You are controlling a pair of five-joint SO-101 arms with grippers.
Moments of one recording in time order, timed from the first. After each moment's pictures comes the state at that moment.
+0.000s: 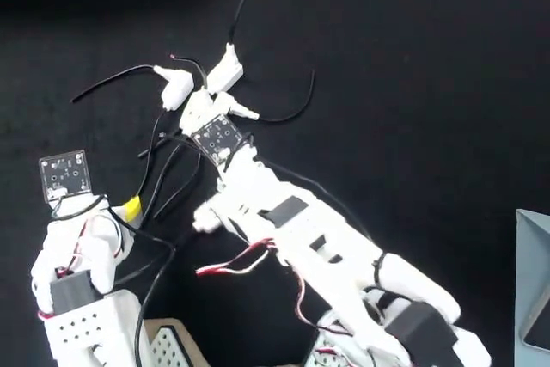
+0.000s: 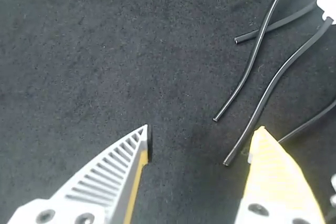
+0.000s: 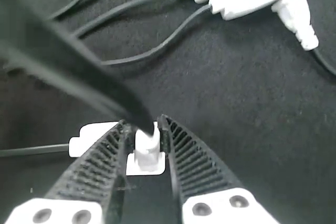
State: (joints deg) left arm -25.8 -91.9 85.8 61.1 -7.9; right arm -39.2 -21.1 61.3 25.1 4.0
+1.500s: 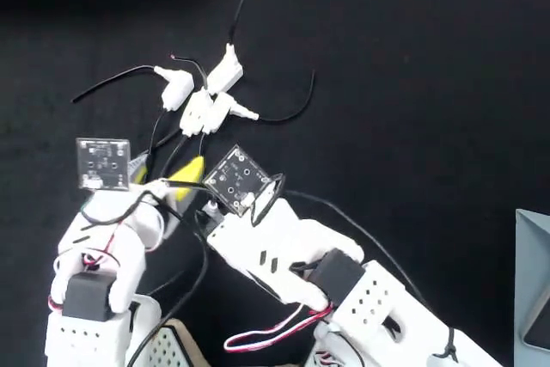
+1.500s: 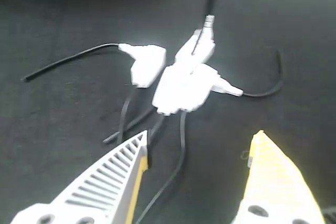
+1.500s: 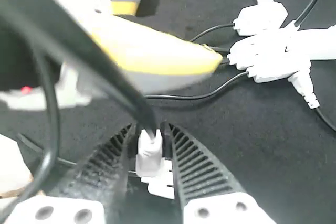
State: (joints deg) left arm 1.7 -91.9 74.1 53.7 3.8; right arm -49.2 -63.3 66.8 42.9 0.2
